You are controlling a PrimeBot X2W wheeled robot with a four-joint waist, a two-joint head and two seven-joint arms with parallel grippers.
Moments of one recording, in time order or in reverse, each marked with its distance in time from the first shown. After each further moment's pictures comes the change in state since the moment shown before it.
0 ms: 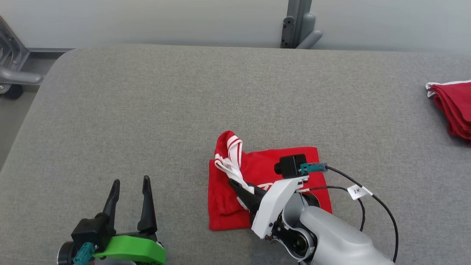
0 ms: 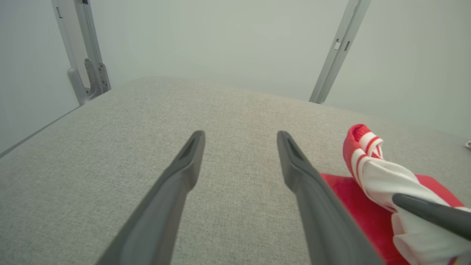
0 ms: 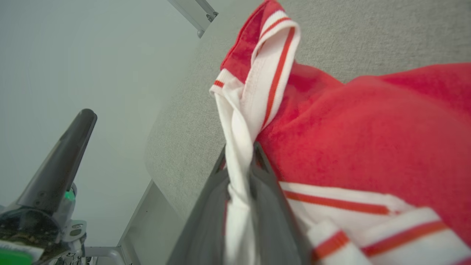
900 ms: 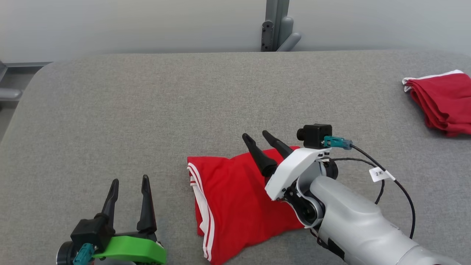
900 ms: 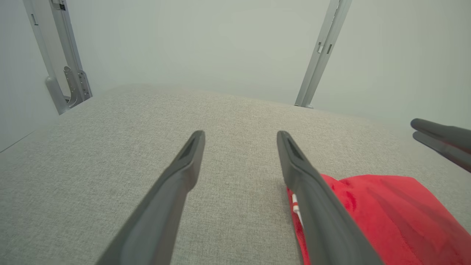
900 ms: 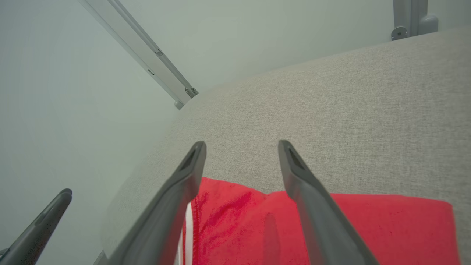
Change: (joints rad) left arm 0.001 -0.002 0.007 -0.005 0.006 0.003 -0.004; right arm -0.159 -0.016 0.034 0.143 0.020 0.000 -0.238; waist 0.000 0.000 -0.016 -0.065
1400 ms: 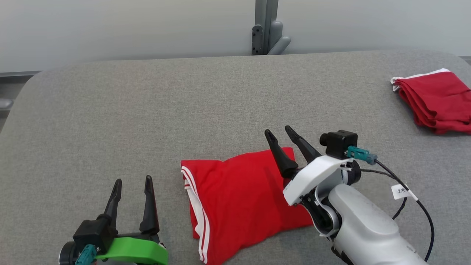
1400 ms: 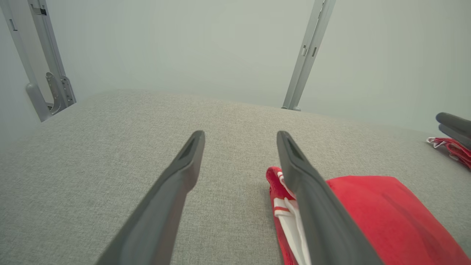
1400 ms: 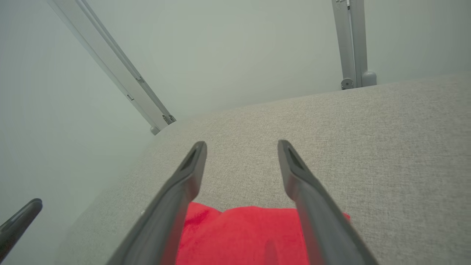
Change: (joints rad) left arm 0.008 0.001 -0.014 -0.017 0.003 0.006 0.000; right arm 0.145 -0.023 -0.276 -0.137 -0.314 0.000 -0.005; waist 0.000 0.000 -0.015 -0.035
